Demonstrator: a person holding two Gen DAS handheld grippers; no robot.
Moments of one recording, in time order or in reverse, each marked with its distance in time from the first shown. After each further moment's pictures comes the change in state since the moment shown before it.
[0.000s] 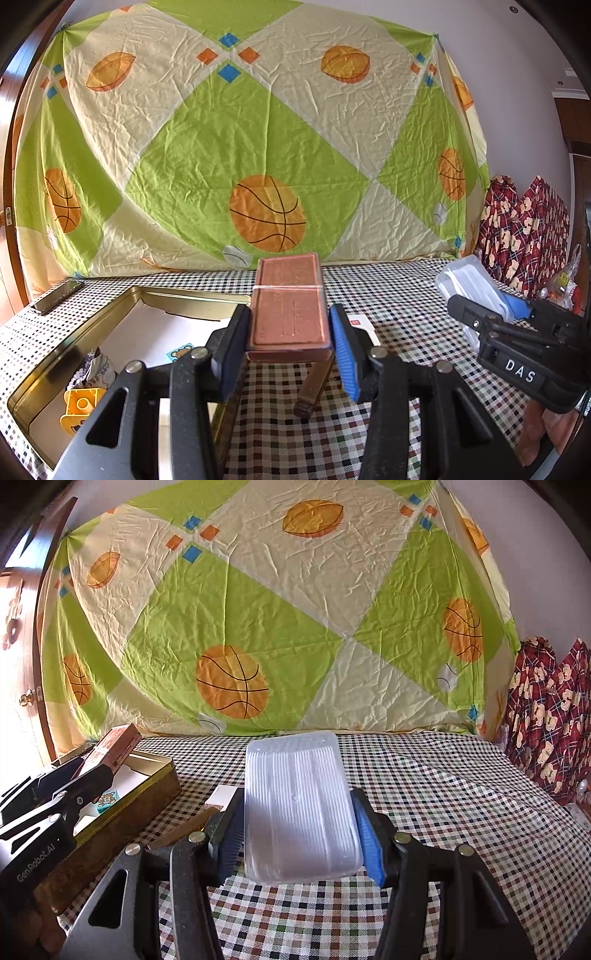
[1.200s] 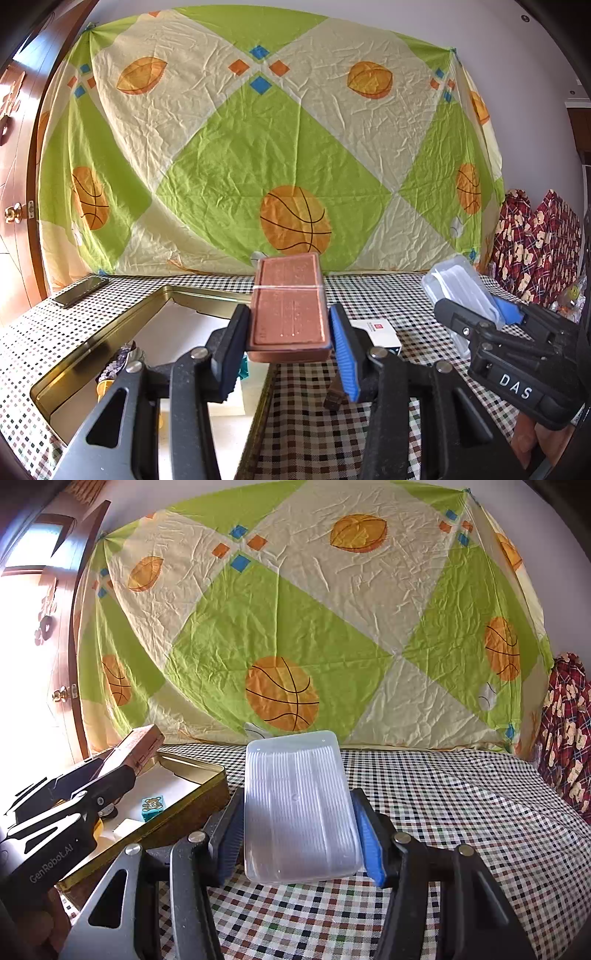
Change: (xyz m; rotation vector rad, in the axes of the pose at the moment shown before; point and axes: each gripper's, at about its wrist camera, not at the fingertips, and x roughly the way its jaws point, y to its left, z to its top) left arm -0.023 0.022 -0.004 -0.039 -0.041 0.067; right arm -0.007 0.039 0.000 -0.050 -0.059 0.146
